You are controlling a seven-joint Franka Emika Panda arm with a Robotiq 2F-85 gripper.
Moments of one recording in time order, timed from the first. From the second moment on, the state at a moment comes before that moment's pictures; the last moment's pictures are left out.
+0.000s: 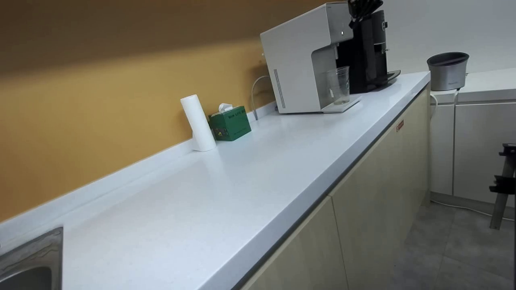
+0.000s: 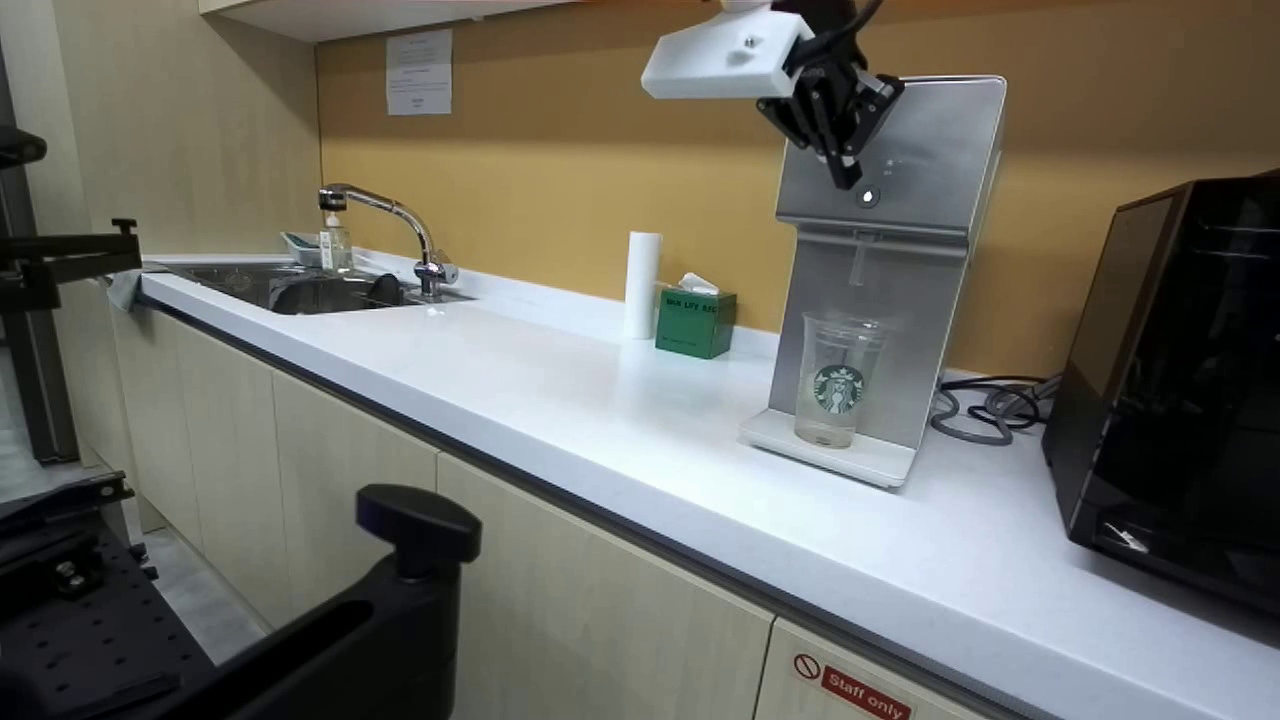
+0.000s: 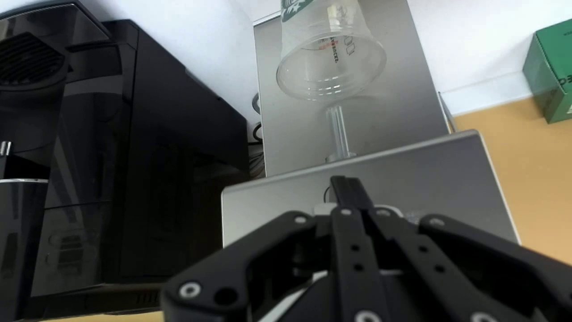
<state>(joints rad) -0.03 -0.08 -0.55 -2.19 0.80 2.88 -0.86</state>
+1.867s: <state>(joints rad) -0.06 0.08 -0.56 -2.04 1.26 2.74 -1.28</state>
